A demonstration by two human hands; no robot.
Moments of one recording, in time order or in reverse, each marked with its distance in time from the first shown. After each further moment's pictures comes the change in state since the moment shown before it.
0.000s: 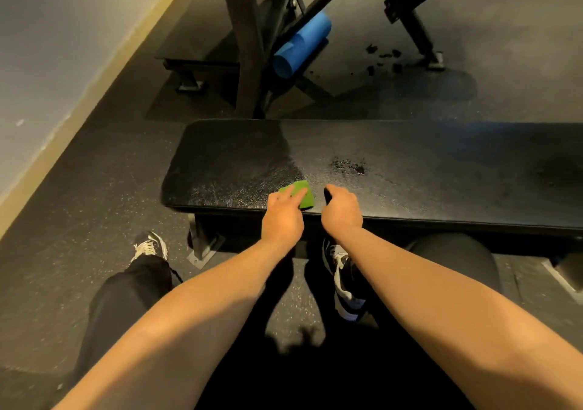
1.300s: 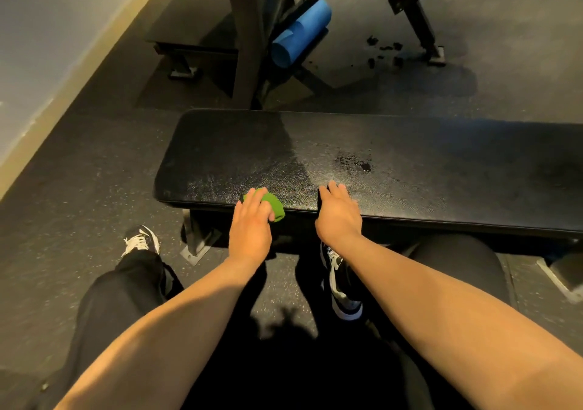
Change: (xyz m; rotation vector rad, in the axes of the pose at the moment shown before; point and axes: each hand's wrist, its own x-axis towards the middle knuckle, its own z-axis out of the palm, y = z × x) left_hand -0.027 -0.067 -0.010 0.059 0.128 0.074; right_hand -0.001 -0.002 0.022 -0.359 -0.045 -0.155
